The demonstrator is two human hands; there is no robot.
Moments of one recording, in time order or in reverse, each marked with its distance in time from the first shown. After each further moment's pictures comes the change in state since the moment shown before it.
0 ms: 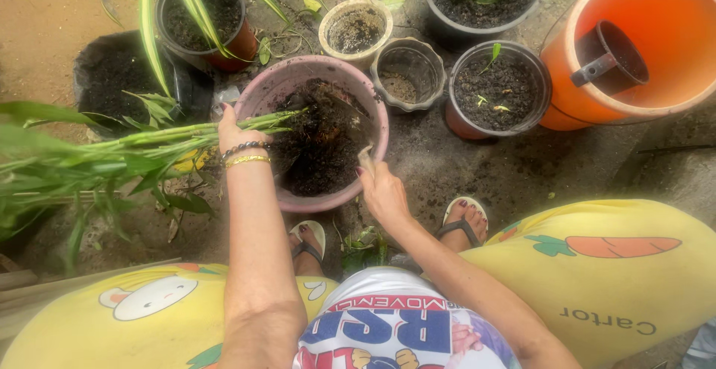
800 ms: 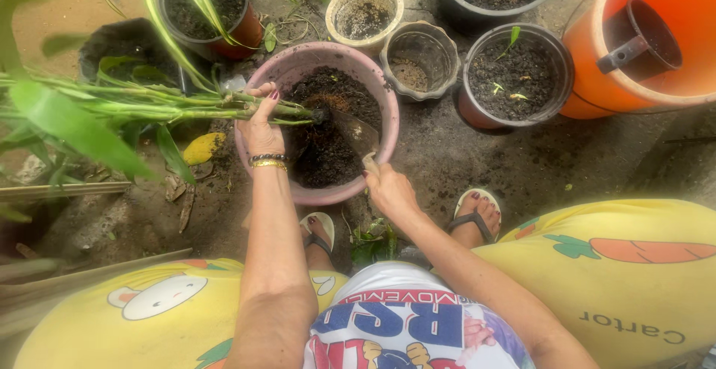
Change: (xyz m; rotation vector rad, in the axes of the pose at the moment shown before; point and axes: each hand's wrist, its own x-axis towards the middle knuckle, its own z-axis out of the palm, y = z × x) left_hand -0.025 -0.032 0.003 -0.101 -0.444 0.498; right_hand 0.004 0.022 0.018 -0.100 -0.301 0.268
